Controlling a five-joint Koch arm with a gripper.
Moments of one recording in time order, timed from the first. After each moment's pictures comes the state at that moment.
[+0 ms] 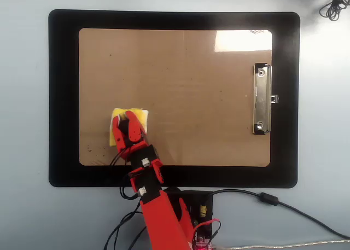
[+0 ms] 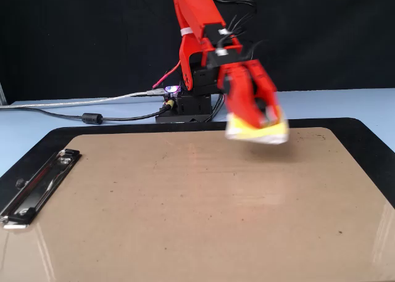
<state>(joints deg) -32.8 112.6 135.6 4.0 -90.5</state>
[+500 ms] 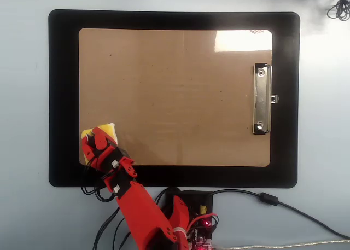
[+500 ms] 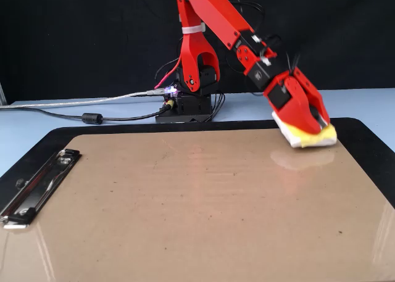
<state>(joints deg) -52.6 95.3 130.1 0.4 -95.9</state>
